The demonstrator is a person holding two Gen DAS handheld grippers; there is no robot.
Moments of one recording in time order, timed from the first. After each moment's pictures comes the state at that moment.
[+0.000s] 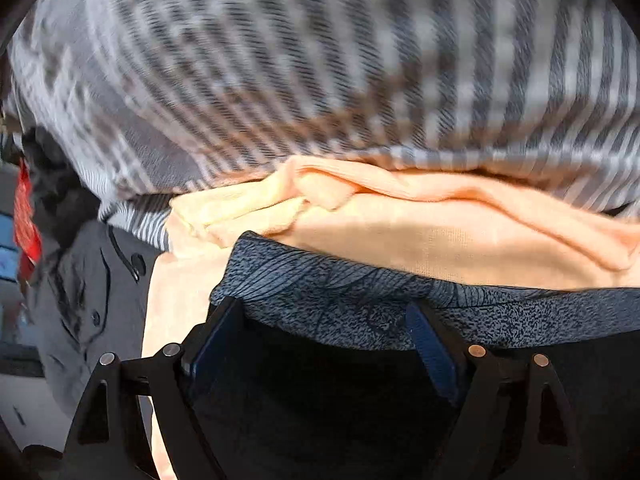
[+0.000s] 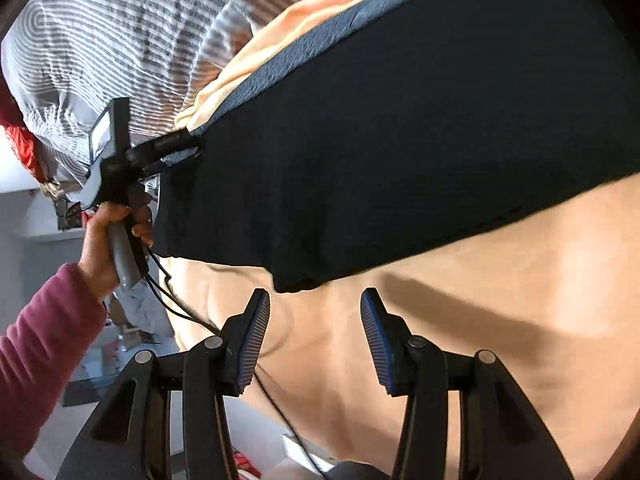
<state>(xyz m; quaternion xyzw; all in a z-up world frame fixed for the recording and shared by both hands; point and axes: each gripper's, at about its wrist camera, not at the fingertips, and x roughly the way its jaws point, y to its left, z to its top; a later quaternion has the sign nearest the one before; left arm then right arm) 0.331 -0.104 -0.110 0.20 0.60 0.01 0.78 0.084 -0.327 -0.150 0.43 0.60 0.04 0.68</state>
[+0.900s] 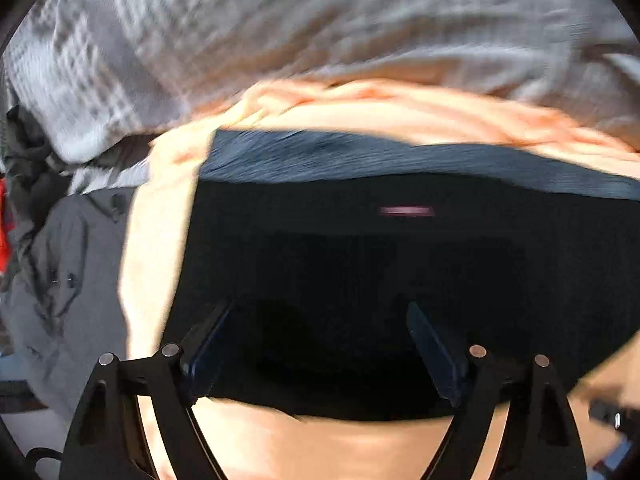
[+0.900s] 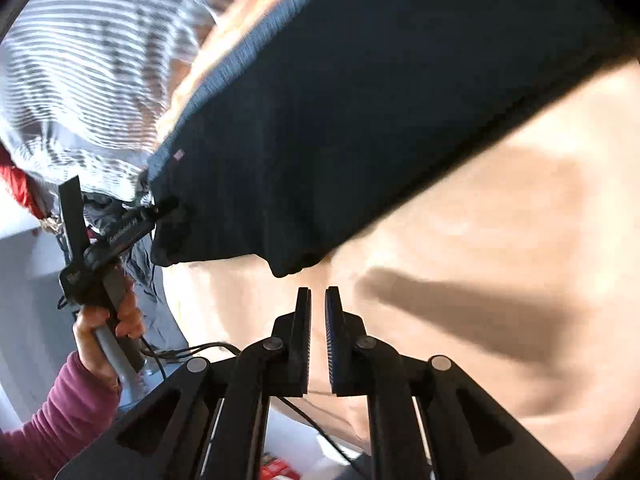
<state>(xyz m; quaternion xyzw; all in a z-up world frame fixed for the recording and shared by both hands) 0.226 -0.107 -0.076 0.17 0.61 -0.11 0.76 0.061 -0.362 -0.127 0.45 0.59 -0.01 0.67</state>
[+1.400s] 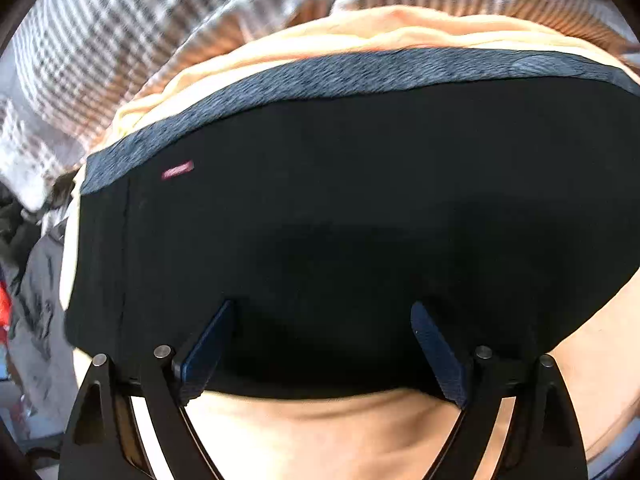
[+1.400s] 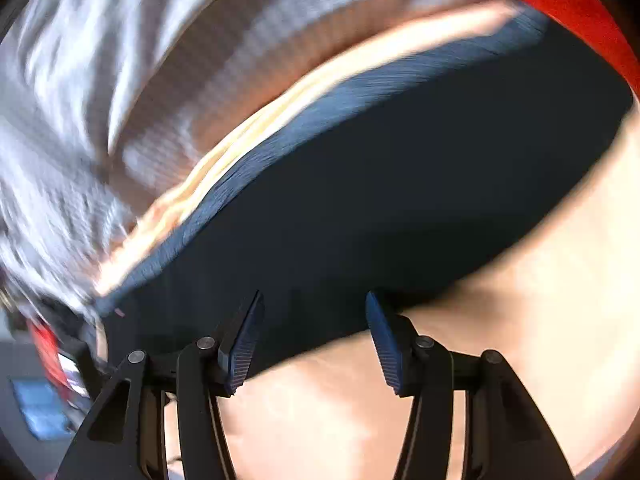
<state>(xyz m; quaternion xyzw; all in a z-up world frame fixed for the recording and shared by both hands) 0.151 -0.206 -0.120 0.27 0.62 -0.14 0.72 0.006 -0.538 -0.087 0.45 0.50 -0.19 0.71</state>
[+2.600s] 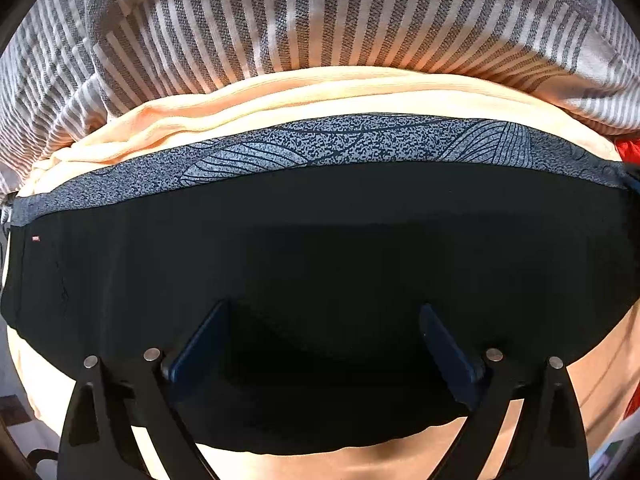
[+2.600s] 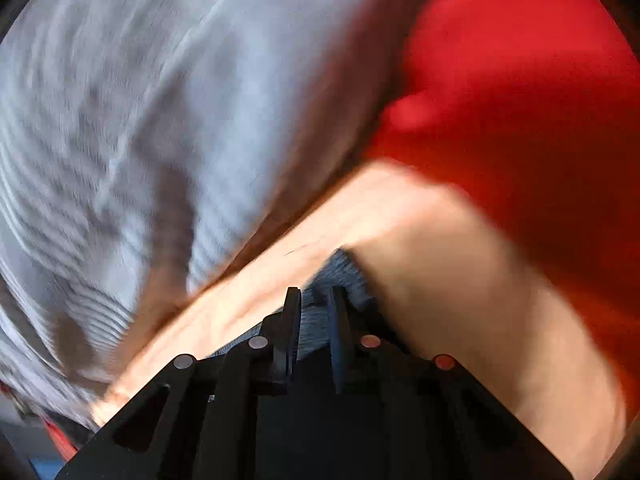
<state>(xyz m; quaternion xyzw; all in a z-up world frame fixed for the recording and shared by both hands) 0.113 -0.417 -0.140 0.16 0.63 -0.16 0.74 -0.014 -0.781 -0.076 0.45 0.40 -0.29 0.74</state>
